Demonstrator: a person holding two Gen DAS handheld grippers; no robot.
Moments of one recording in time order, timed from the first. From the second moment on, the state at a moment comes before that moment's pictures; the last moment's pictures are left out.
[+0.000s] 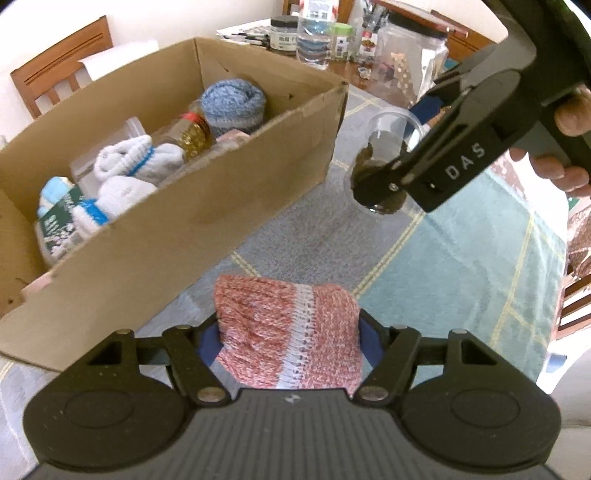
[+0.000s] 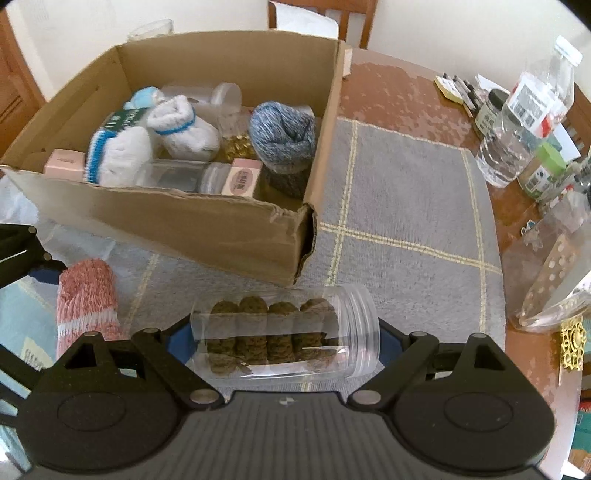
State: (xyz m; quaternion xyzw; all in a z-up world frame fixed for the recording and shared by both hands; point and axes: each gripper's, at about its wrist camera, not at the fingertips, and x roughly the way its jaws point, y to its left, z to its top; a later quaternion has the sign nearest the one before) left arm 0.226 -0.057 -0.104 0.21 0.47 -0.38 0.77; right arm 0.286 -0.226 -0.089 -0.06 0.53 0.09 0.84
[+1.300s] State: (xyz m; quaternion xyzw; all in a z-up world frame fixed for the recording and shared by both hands) left arm 0.387 -0.107 0.013 0.17 0.39 -0.33 0.84; right arm 0.291 -0.205 0.020 -0.07 0.43 0.19 0.88
